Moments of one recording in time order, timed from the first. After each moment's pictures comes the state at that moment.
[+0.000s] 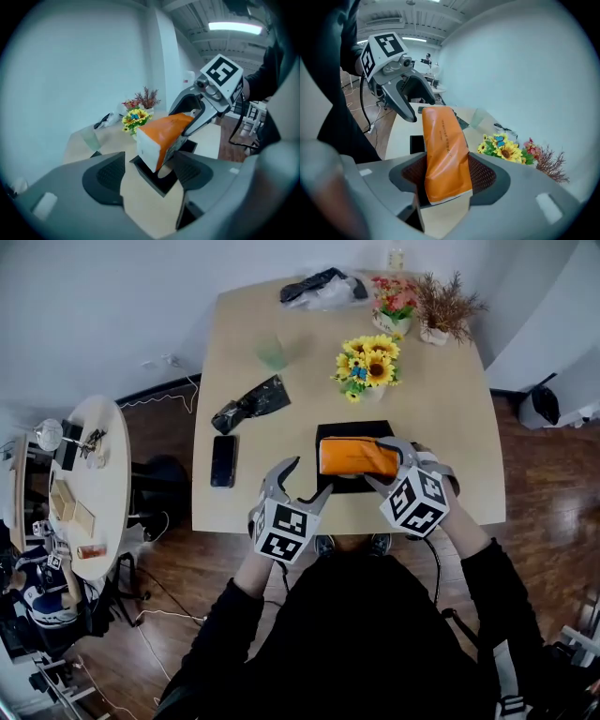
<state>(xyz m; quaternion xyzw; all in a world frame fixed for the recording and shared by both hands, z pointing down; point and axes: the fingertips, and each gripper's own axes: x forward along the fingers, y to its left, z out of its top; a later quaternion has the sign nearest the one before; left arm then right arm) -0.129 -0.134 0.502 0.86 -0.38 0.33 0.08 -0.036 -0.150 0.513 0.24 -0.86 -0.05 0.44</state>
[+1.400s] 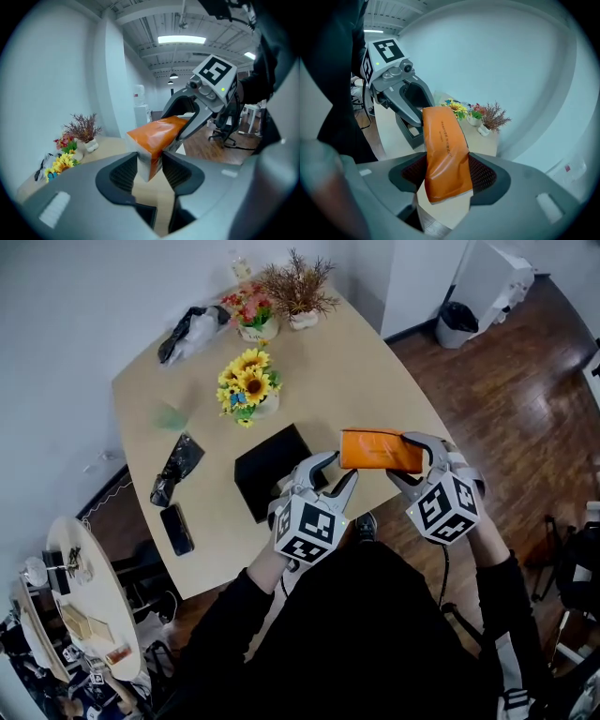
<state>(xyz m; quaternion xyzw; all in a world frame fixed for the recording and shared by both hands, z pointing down) 0.107 -0.089 0.475 0.95 -0.11 0.29 -0.04 0.176 -0.065 0.478 0.46 -0.77 0.04 0.44</state>
